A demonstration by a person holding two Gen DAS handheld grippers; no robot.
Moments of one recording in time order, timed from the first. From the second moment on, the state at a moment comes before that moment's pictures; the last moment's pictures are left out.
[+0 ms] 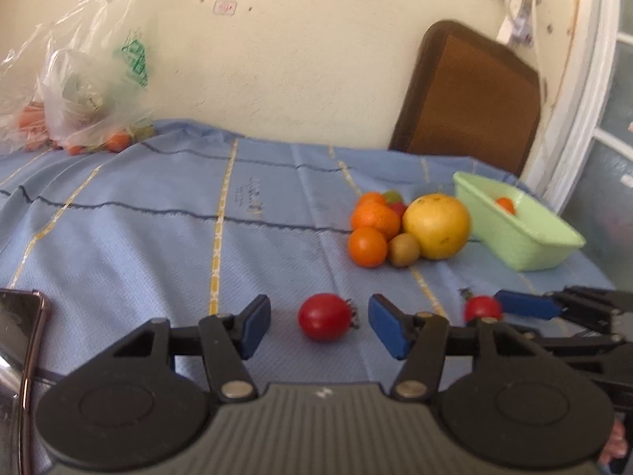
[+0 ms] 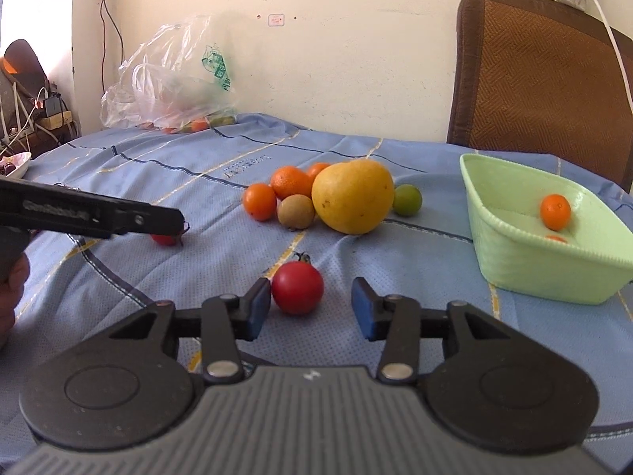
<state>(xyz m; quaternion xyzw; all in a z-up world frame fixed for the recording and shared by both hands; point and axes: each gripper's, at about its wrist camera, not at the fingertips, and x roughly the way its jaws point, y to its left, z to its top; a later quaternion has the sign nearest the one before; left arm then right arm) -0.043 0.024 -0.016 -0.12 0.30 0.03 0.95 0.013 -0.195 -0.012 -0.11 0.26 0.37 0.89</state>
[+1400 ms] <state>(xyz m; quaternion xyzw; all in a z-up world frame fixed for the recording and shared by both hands) 0.108 -0.140 0.040 -0.06 0.28 -0.14 0.95 0.089 -0.321 0.013 -0.03 0.17 0.24 0.96</state>
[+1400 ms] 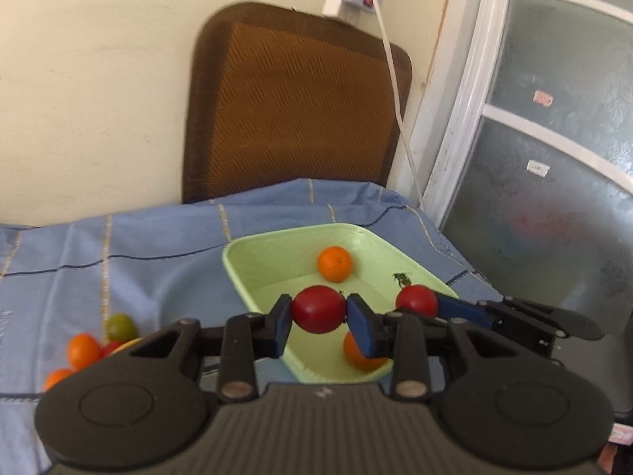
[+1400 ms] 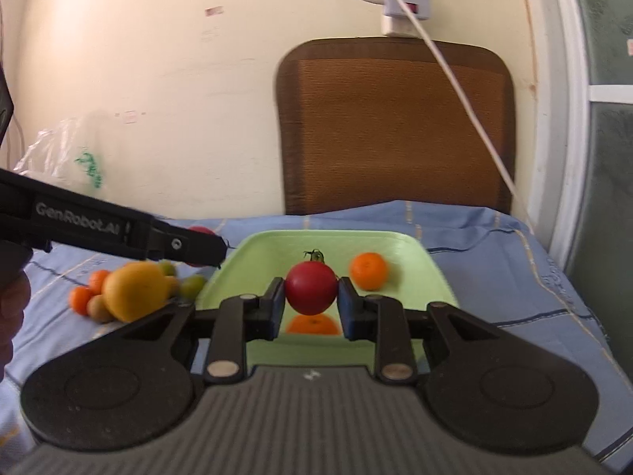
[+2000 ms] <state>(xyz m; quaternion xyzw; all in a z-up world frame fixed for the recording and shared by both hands) 0.109 -0.135 0.036 -0.08 0.27 -0.13 0.95 0.105 -0.335 0.002 0.01 0.18 0.23 0.96</state>
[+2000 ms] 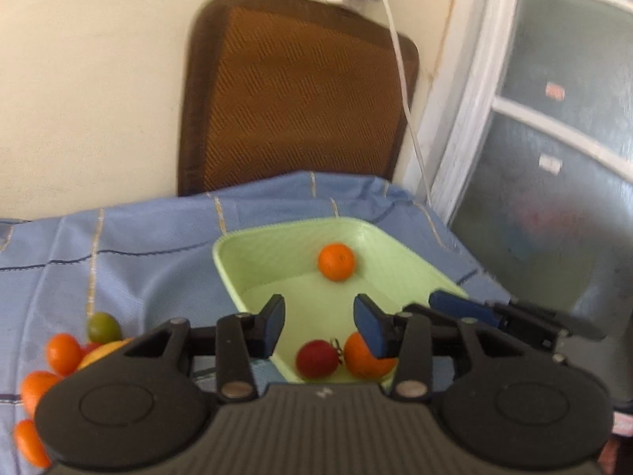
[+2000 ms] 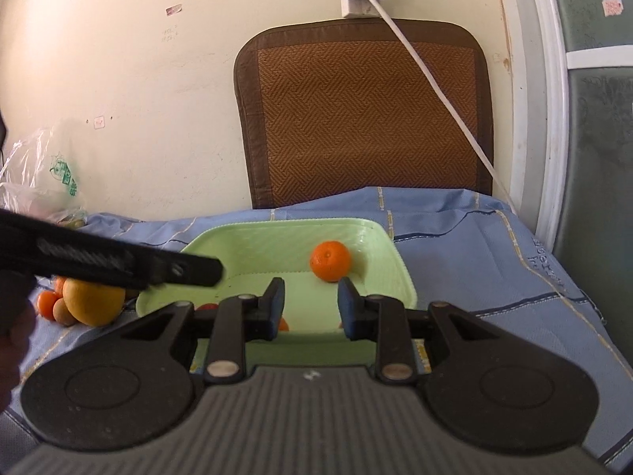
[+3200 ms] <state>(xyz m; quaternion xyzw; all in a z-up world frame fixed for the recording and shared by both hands) 0.026 0.040 -0.026 -0.25 0.30 -0.07 0.92 0.071 -0.161 -0.011 -0.02 0.32 0.41 0.85</state>
